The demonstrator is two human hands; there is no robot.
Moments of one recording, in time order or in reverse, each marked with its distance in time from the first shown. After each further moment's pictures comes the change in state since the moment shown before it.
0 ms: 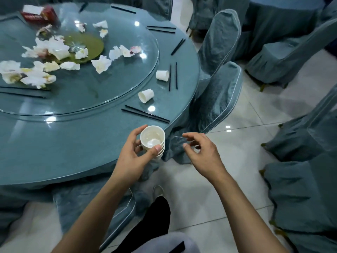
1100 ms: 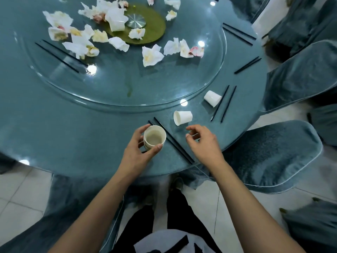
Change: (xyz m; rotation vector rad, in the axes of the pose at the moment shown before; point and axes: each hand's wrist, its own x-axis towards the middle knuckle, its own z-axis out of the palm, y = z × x) left_hand 0.178 -0.051 -0.057 0.048 0.457 -0.161; right_hand 0.291 -0.013 0.099 -0.243 -0.395 -0.098
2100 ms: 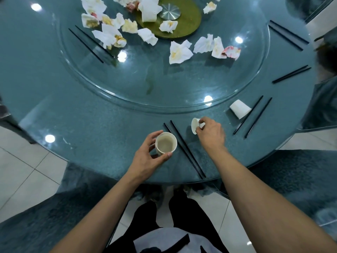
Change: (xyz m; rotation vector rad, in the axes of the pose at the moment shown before) left_hand 0.026 -0.028 0.013 -0.070 0.082 -0.083; right_hand 0.122 0.008 0.047 -0.441 -0.073 0.043
